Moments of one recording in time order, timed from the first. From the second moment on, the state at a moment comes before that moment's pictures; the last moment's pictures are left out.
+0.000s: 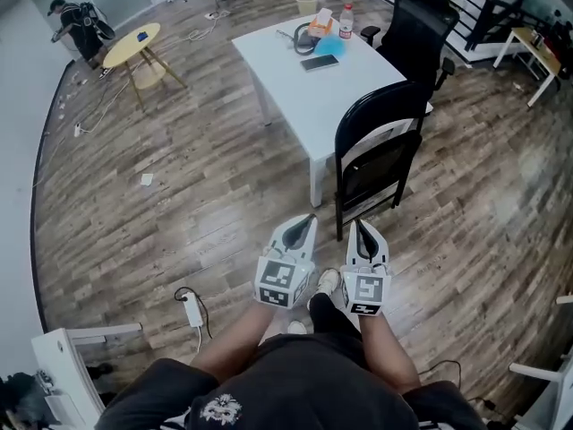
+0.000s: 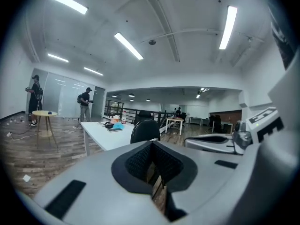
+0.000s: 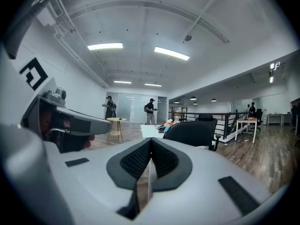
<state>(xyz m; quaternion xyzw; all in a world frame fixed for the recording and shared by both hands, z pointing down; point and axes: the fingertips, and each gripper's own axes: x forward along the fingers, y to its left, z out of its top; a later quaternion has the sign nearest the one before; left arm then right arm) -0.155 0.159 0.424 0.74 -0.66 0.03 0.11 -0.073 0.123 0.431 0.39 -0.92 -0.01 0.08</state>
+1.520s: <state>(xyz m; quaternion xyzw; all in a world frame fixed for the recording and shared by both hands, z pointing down) -0.202 -0.288 0.407 0.87 -0.45 0.19 0.13 -0.103 -0.241 0.465 0.61 -0.78 0.10 0.13</state>
